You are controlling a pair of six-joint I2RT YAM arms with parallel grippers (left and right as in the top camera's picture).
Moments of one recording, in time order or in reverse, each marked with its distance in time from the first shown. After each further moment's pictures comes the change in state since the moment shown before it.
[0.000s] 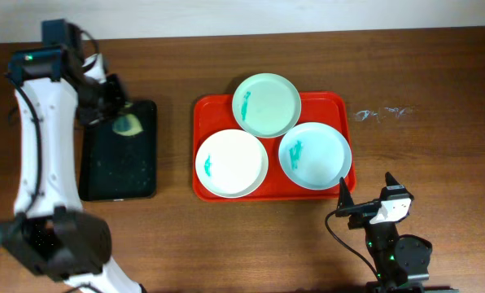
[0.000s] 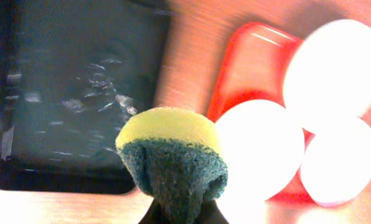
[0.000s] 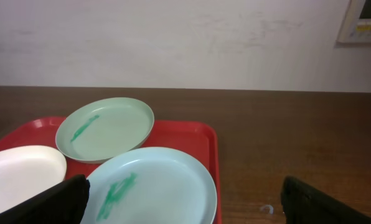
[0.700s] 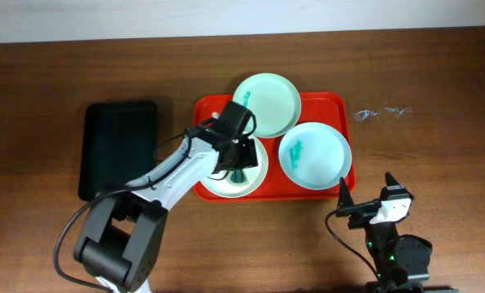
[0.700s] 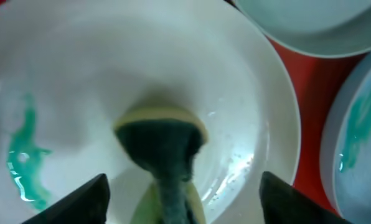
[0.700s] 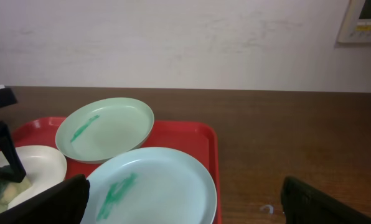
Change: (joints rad) left arm -0.627 0.003 -0.730 0.817 -0.175 -0.384; right arm 0.000 0.000 0.000 0.000 0.000 0.000
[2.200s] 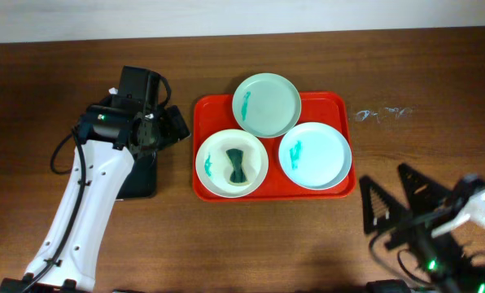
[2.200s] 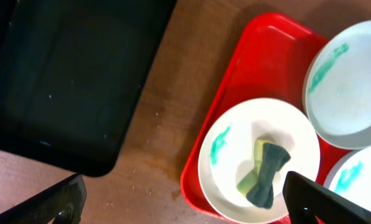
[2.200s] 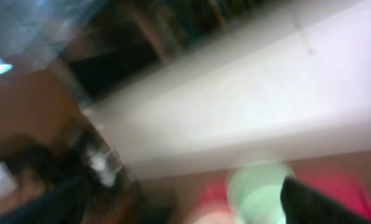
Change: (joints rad) left arm 0.335 -0.349 0.195 -0.492 -0.134 0.004; right arm -0.002 0.359 0.905 -0.485 -0.303 0.480
